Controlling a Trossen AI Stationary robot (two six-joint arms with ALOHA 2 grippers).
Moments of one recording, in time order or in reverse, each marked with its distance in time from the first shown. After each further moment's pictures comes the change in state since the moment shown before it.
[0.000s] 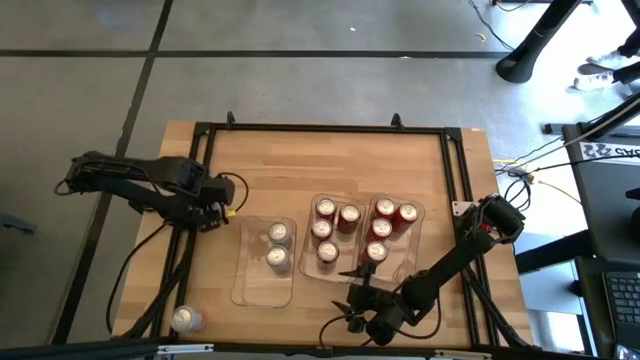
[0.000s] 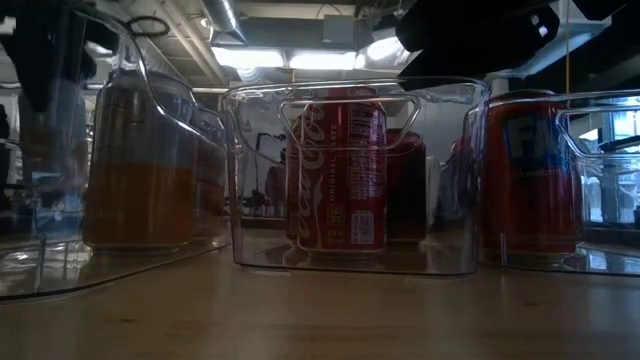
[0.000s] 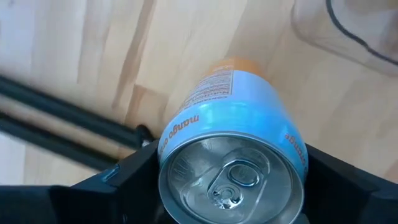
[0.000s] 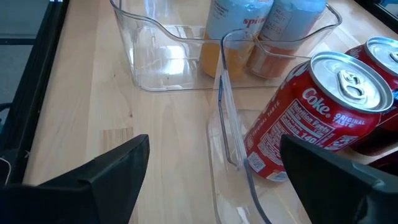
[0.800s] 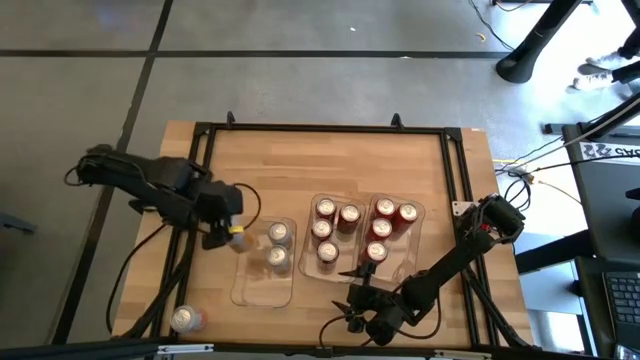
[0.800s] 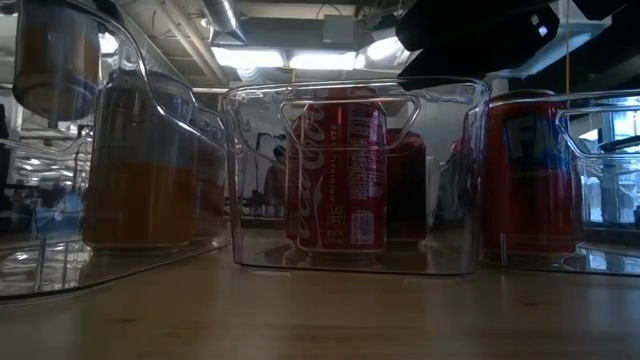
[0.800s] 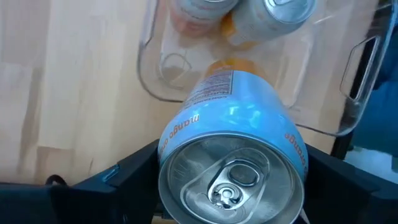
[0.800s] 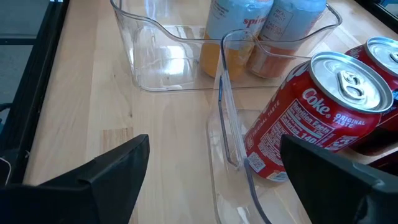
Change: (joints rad) left arm -0.172 0.141 0.290 0.096 0.220 -0.060; right arm 0.000 0.000 0.001 0.000 0.000 0.000
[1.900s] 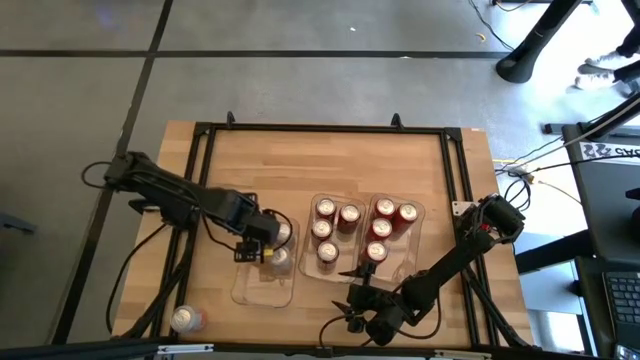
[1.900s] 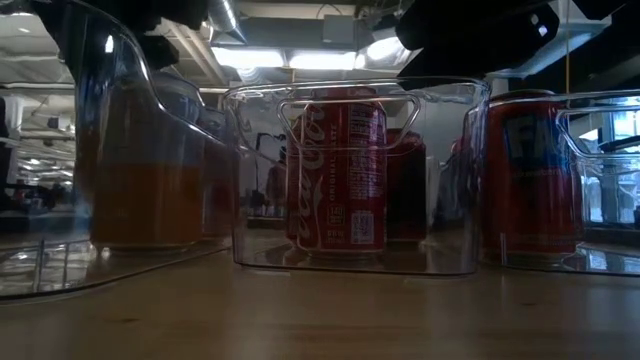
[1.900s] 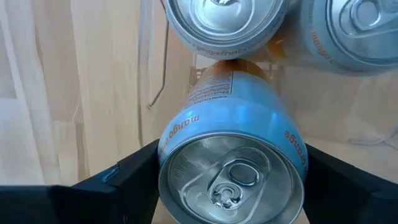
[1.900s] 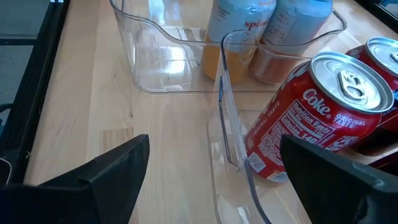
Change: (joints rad) left arm -0.063 0.347 -0.004 0.147 -0.227 0.123; right arm 0.000 0.000 0.000 0.002 0.000 0.000
